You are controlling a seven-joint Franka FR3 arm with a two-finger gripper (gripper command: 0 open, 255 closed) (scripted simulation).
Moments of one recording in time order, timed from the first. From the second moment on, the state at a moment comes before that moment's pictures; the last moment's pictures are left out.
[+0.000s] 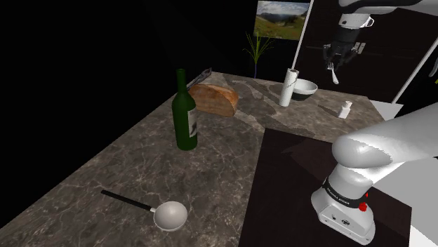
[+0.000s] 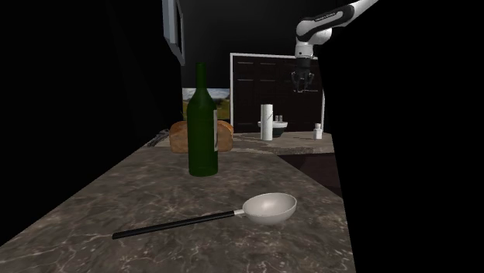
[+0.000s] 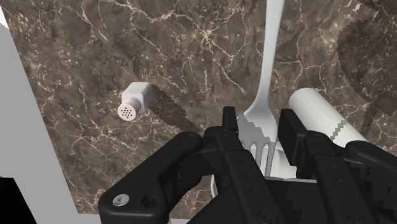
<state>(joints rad) -0.58 -0.54 -0.21 -2.15 -0.12 1.69 0.38</state>
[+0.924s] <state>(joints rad) -0.59 -0.55 -0.23 -2.35 -0.13 1.87 0.38</state>
